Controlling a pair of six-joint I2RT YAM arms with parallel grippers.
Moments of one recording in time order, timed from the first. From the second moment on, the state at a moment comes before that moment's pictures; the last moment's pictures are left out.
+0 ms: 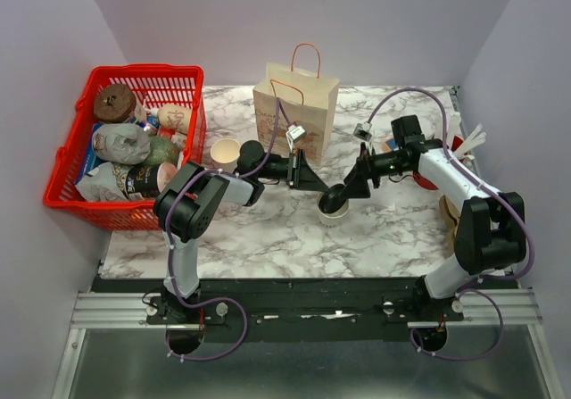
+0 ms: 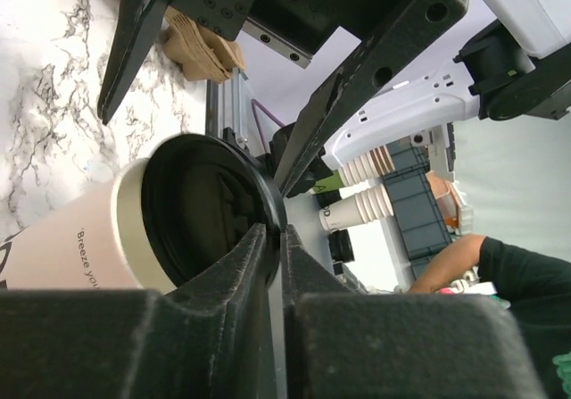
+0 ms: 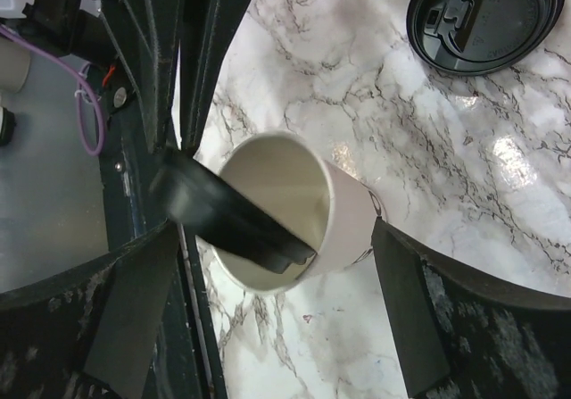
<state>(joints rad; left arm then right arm) -0.53 1.98 0.94 1.27 1.16 -1.32 0.17 1.59 1.13 -0.67 -1.11 -0.48</state>
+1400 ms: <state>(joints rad) -0.53 1.83 1.00 0.53 0.99 -0.69 0.23 1.59 1.10 -0.54 -0.95 -0.30</state>
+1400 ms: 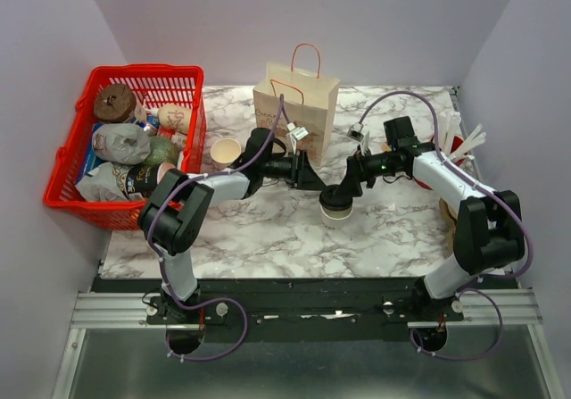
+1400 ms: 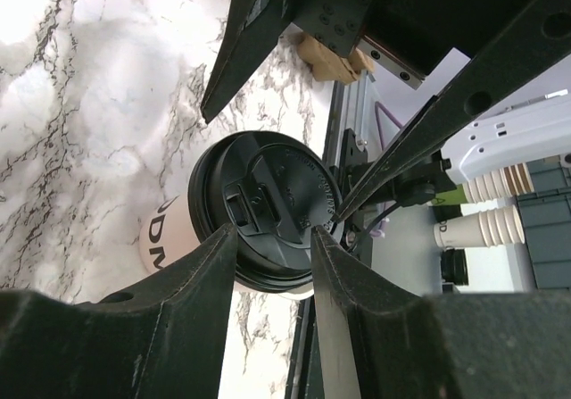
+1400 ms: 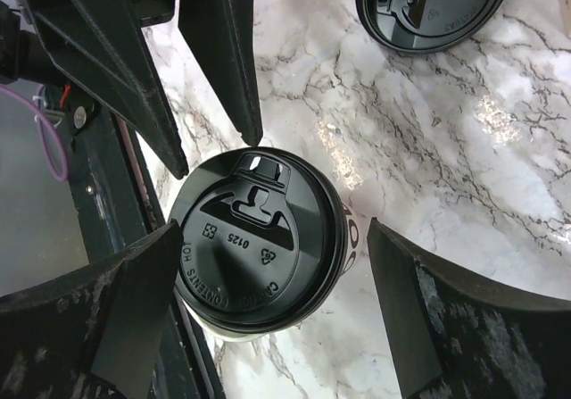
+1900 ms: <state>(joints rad) -0.55 1.83 1.00 0.53 0.99 -0.68 0.26 1.56 1.08 -0.54 -0.92 -0.33</state>
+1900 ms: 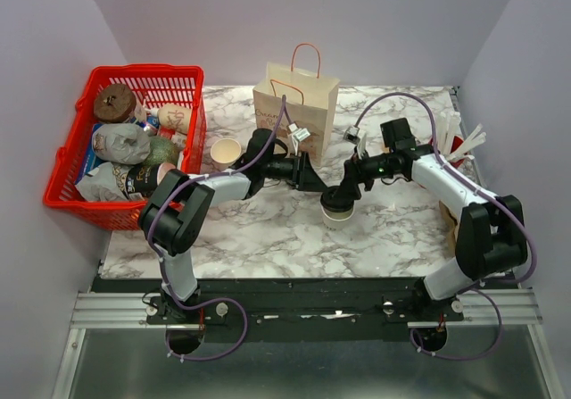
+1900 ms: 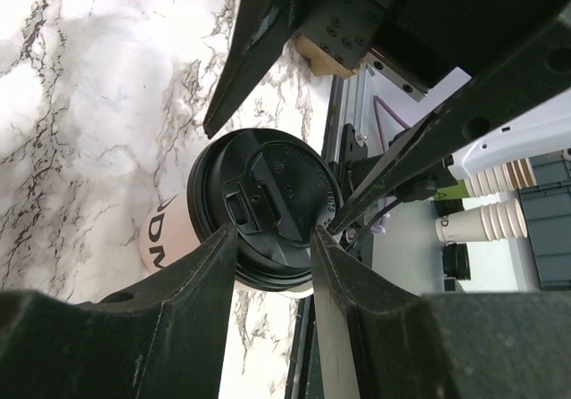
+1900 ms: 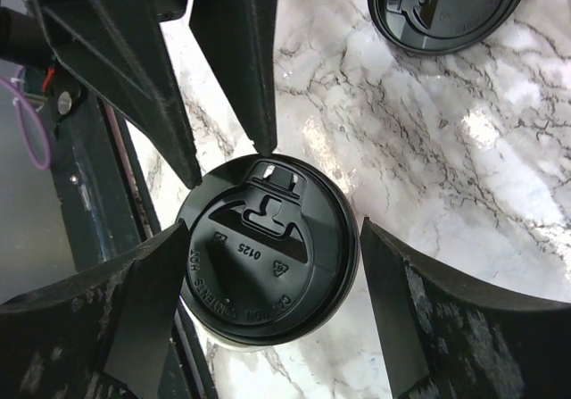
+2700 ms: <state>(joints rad) -0.54 1.84 1.07 0.46 0.93 -0.63 0.33 1.47 1.03 -0.56 -0.85 -0.44</state>
